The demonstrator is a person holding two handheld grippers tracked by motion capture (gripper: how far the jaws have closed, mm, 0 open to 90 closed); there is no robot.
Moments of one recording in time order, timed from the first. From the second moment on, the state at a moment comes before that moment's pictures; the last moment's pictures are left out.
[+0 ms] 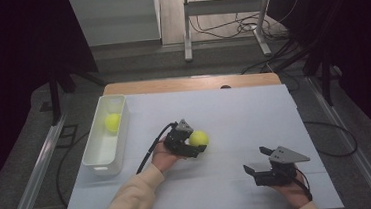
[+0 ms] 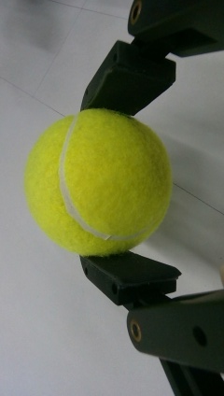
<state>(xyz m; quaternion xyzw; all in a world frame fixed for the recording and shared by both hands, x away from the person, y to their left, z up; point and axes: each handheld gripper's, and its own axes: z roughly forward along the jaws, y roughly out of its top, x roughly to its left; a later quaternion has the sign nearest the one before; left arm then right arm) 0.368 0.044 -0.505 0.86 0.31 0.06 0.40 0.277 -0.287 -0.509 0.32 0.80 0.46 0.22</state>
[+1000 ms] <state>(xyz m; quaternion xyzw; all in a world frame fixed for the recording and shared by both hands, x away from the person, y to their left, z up) 0.361 0.061 -0.483 0.84 0.32 0.07 0.43 0.277 -0.287 -0.509 0.32 0.80 0.46 0.22</state>
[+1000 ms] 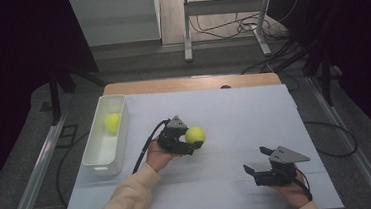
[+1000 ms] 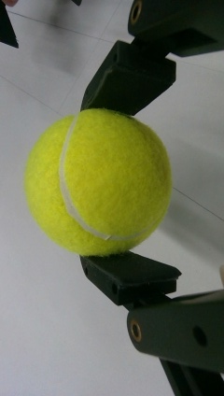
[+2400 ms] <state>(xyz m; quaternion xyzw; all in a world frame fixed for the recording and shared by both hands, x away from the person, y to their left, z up) 0.354 0.089 -0.454 0.82 0.32 0.07 0.47 0.277 -0.288 -0.509 0.33 0.80 0.46 0.22</state>
